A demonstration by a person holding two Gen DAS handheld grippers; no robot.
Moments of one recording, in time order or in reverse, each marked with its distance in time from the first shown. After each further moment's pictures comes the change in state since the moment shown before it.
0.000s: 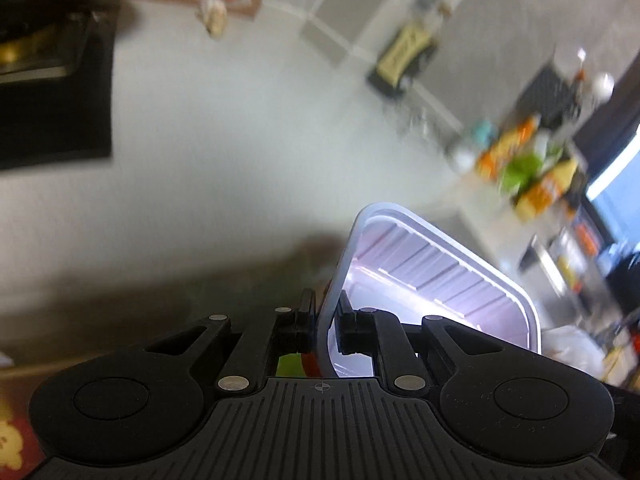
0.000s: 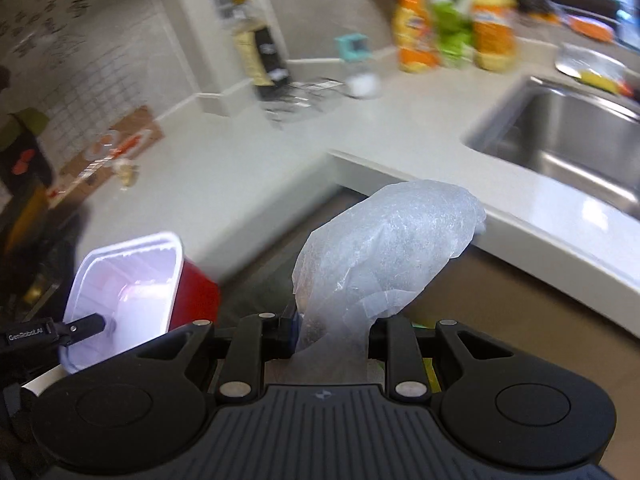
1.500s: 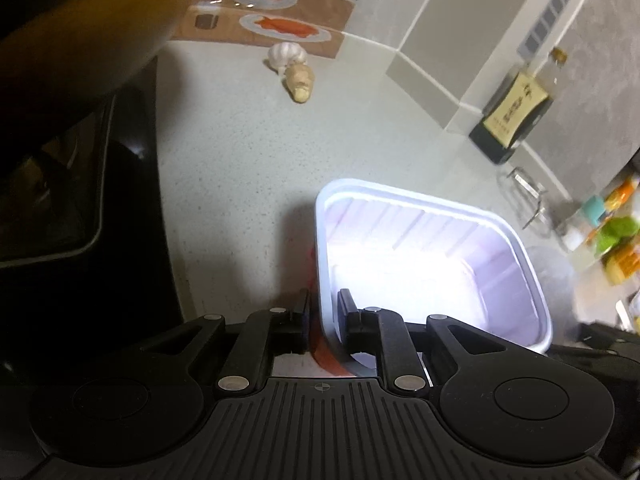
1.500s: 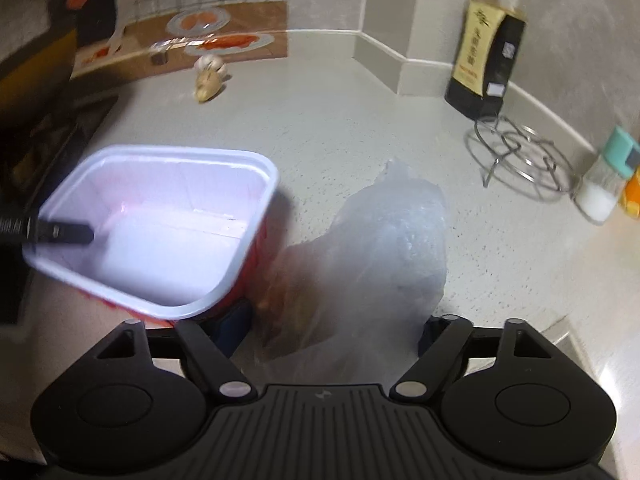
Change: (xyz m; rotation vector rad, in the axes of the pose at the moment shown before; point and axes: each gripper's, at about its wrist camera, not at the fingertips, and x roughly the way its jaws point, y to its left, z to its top) left arm 0.045 0.091 0.161 -0.034 -0.044 0.169; right arm 0.202 0.218 0.102 -0.548 0.120 0.092
